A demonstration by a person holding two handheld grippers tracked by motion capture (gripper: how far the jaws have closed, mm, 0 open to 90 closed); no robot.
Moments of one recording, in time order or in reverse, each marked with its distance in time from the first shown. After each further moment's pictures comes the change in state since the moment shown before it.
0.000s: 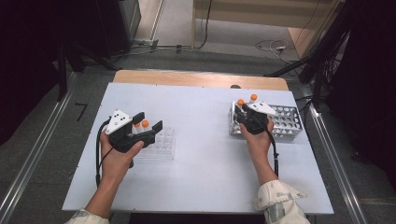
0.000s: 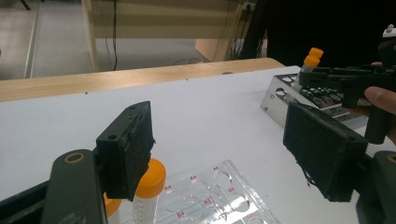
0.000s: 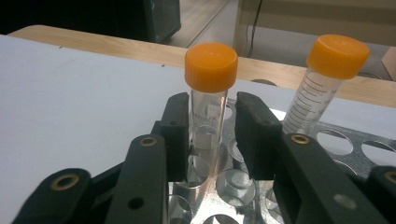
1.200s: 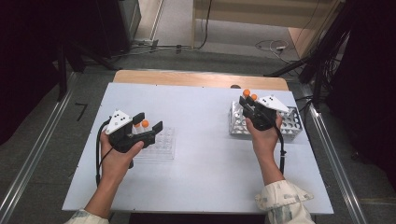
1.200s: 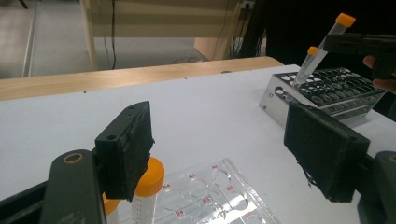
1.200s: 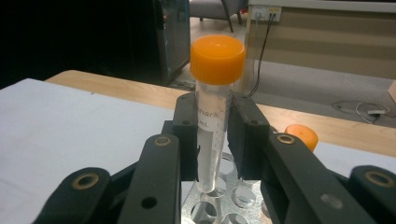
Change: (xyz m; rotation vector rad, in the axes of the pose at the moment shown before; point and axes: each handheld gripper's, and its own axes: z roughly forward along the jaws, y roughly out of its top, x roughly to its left) left arm -0.001 0.000 -0.001 0.004 -0.007 -0.002; right arm 0.002 0.036 -0.039 -0.129 0.048 0.006
